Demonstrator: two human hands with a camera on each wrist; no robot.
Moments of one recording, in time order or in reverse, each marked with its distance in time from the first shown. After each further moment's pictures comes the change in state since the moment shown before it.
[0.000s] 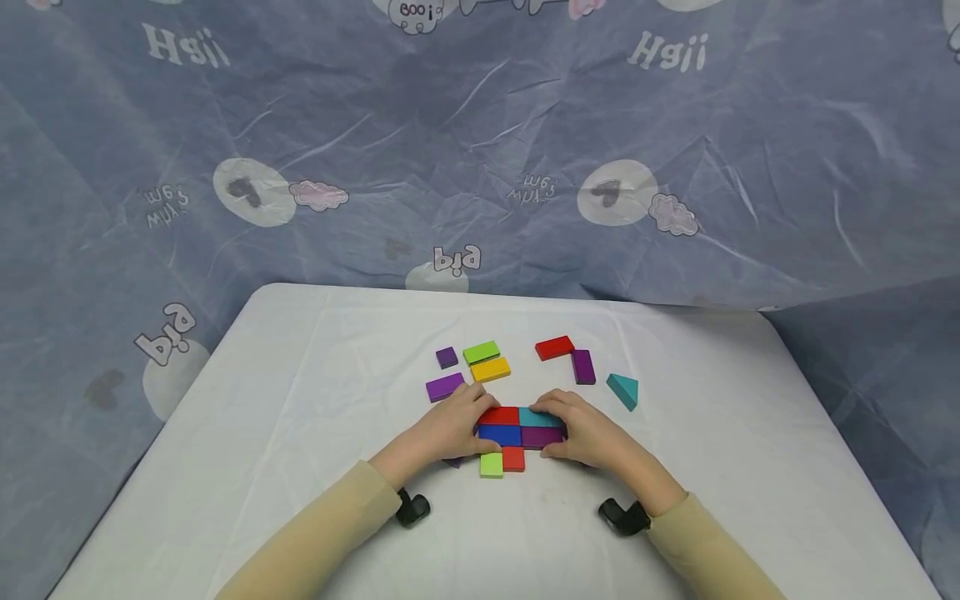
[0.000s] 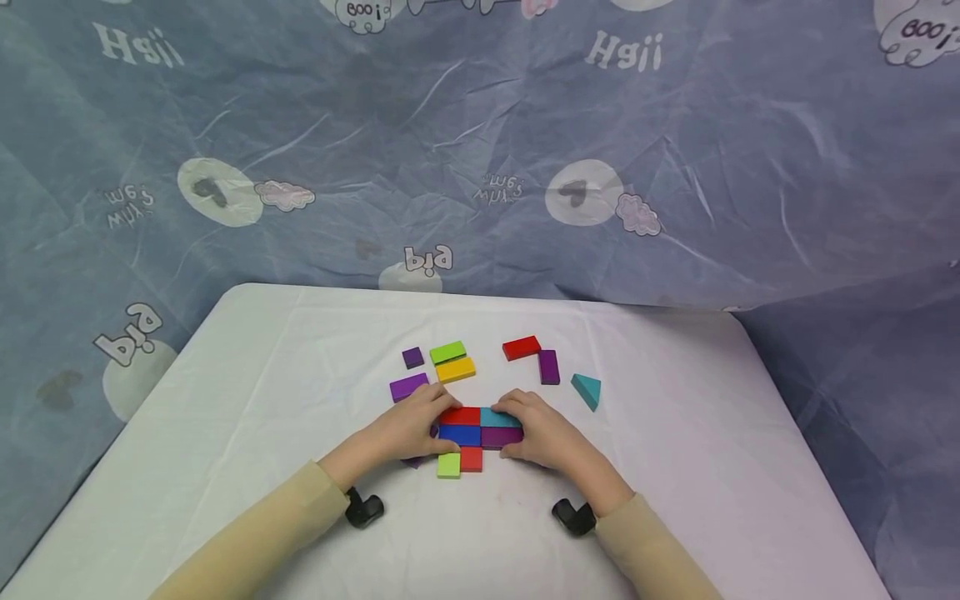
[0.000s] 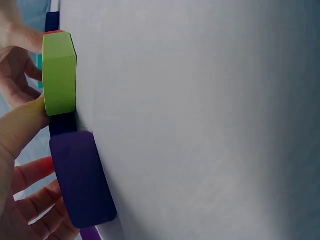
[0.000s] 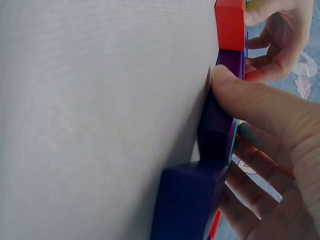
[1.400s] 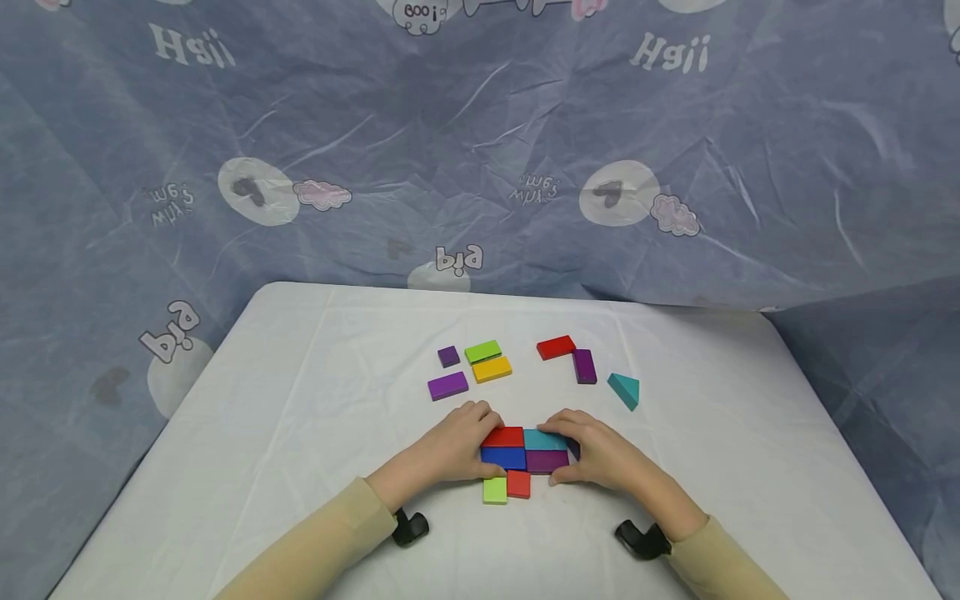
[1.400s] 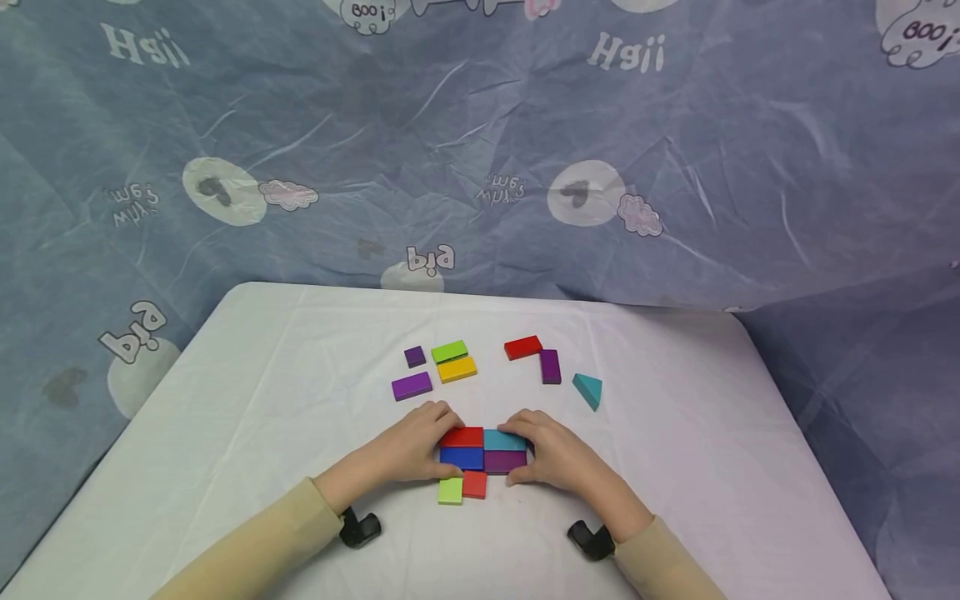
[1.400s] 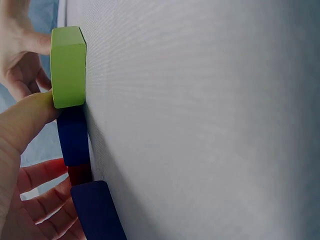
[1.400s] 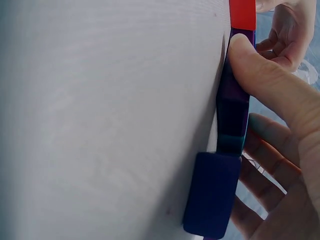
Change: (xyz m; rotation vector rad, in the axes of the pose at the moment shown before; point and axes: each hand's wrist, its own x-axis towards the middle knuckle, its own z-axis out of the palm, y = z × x) left_hand -0.018 0.011 0.011 0.045 -0.002 0.091; right_hand -0.029 0.003 0.005 0.009 -0.012 -0.040
